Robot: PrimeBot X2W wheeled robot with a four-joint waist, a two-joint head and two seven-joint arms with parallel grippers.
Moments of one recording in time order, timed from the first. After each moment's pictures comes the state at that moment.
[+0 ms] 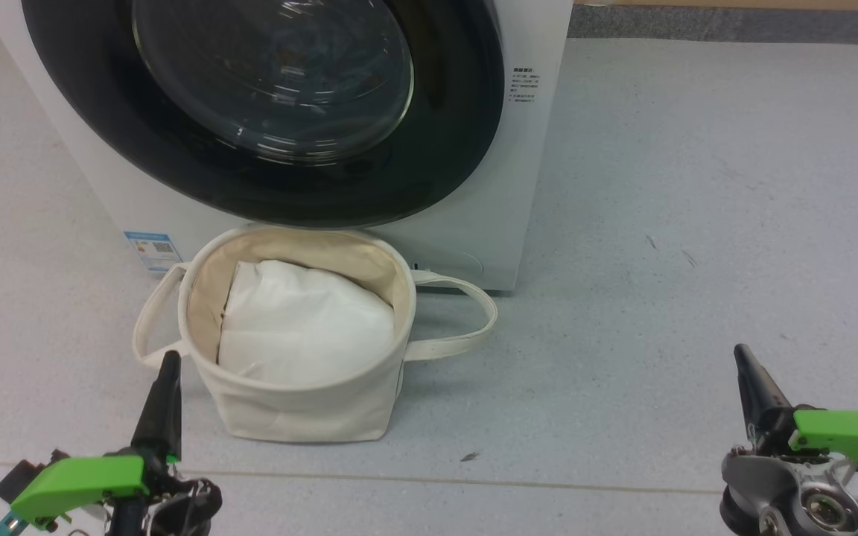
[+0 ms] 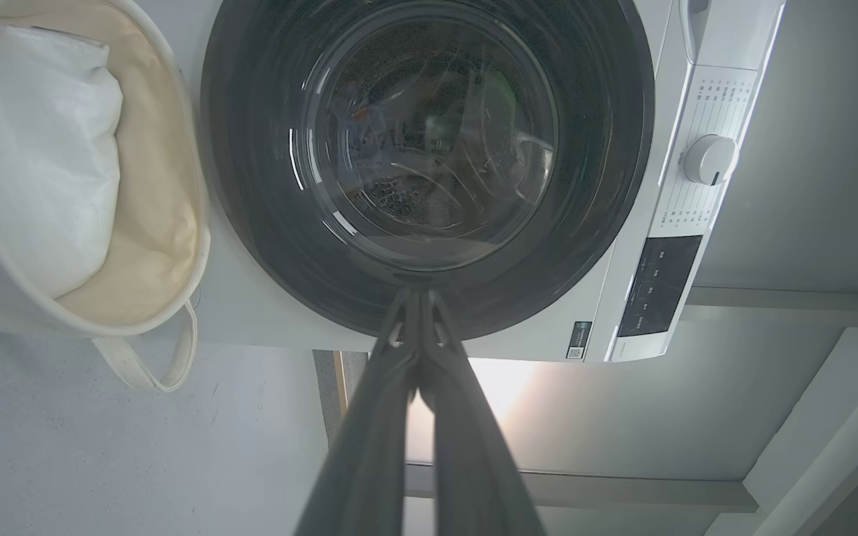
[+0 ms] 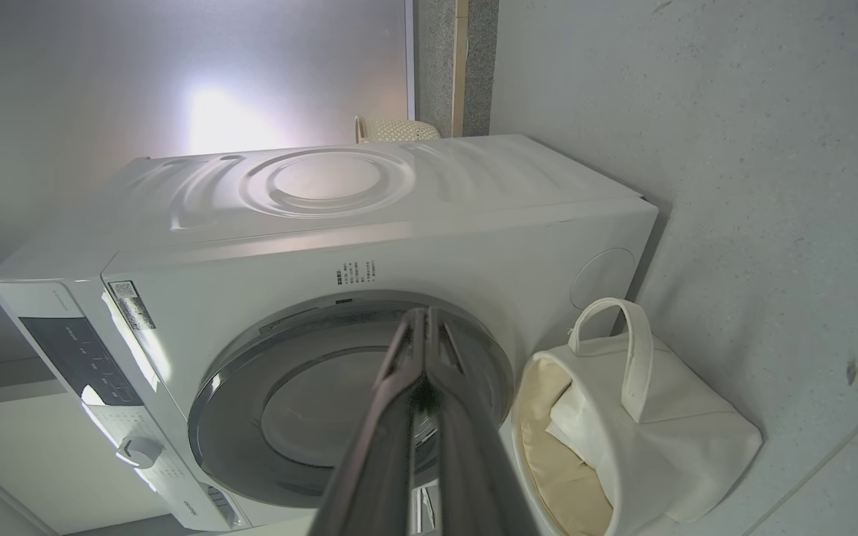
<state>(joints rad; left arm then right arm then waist) -0.12 0.04 0.08 0.20 -1.60 -0.03 0.11 -0.15 -0.12 -0.02 0.33 1.70 0.13 0.03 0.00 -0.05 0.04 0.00</state>
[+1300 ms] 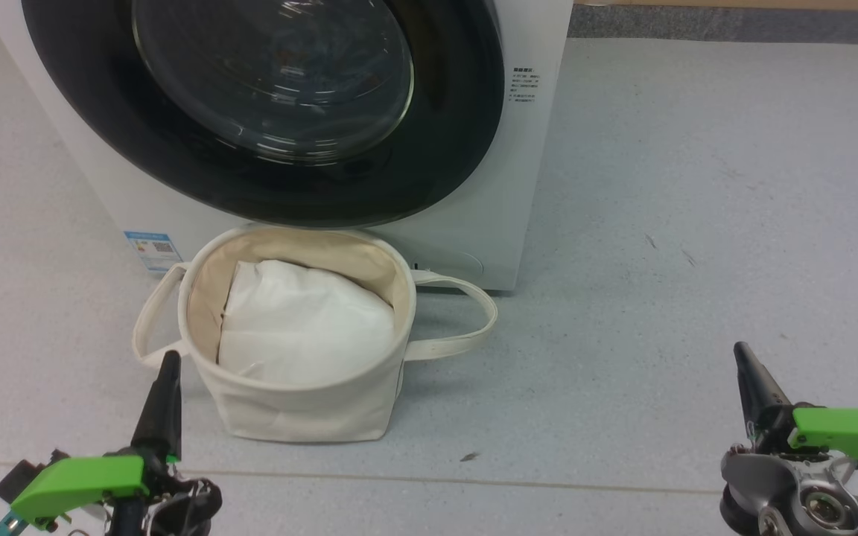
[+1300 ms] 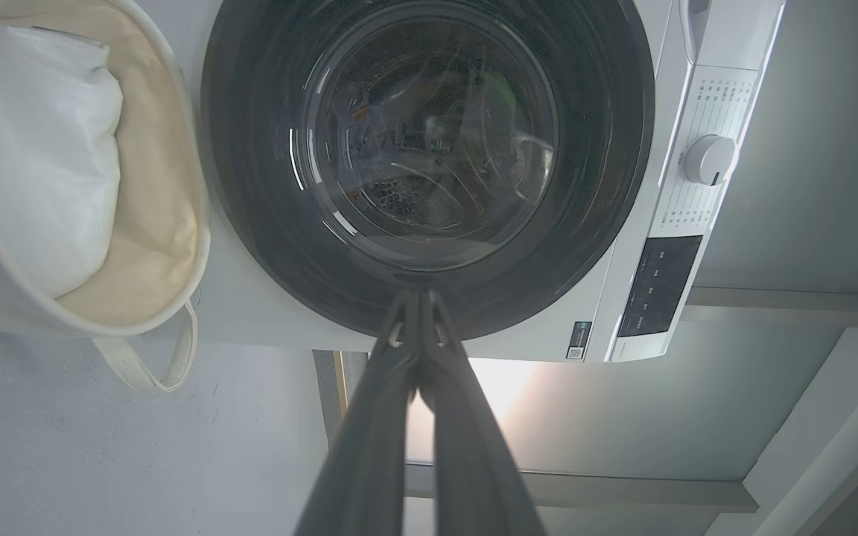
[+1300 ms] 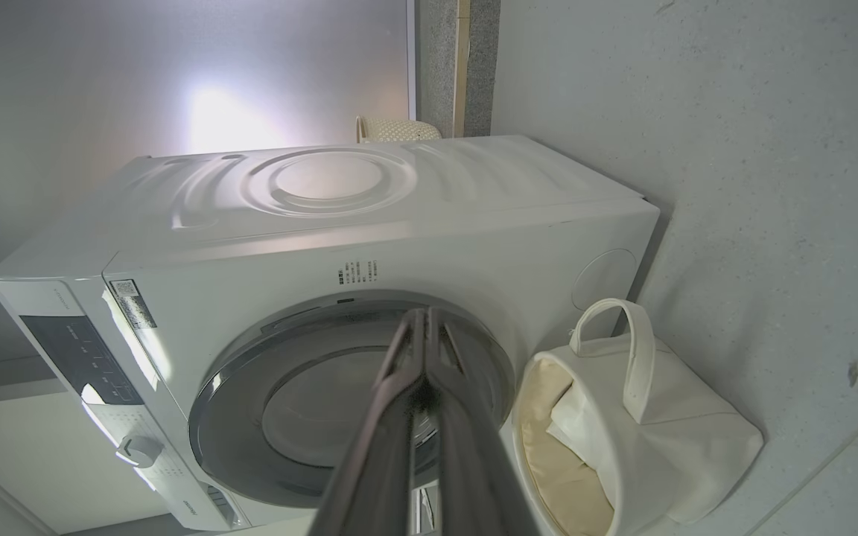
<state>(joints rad) -0.12 0.04 0.08 0.20 -1.60 -0.03 0.11 -0.15 -0.17 0.05 0.31 1.77 0.13 -0.03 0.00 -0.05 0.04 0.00</state>
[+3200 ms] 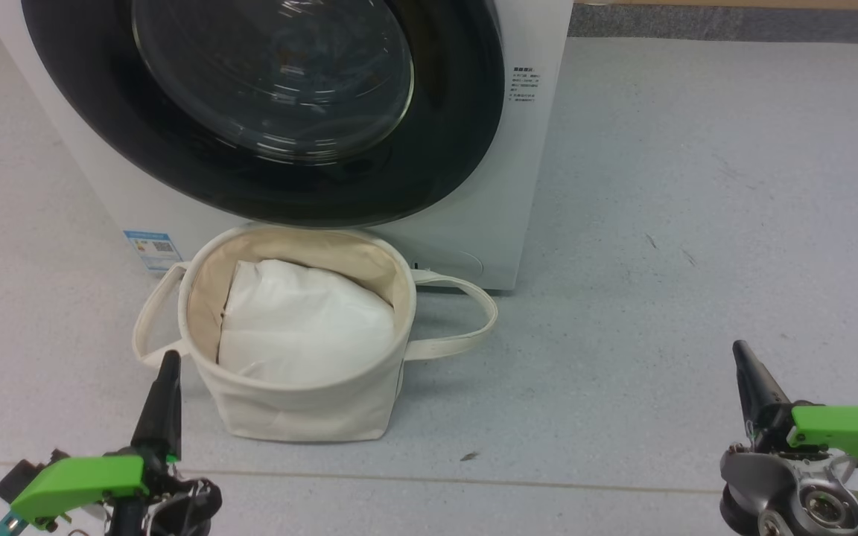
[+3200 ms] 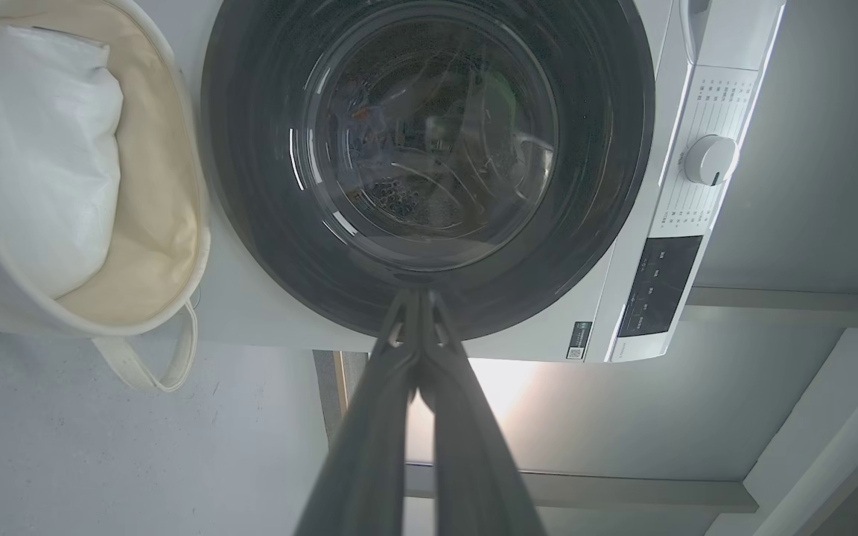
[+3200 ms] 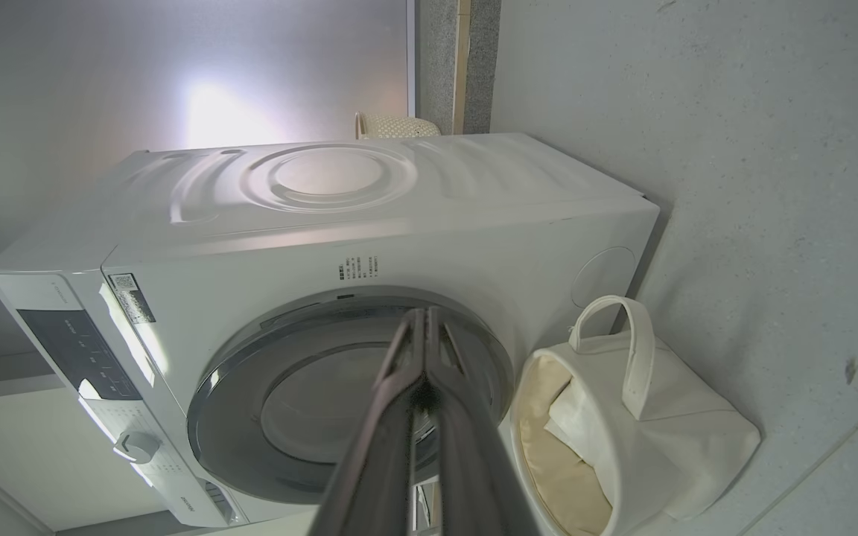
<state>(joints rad) -0.12 0.04 0.08 0.20 -1.60 -0.03 0.11 -0.15 -0.27 0.19 0.27 1.89 0.13 -0.14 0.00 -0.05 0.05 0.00</state>
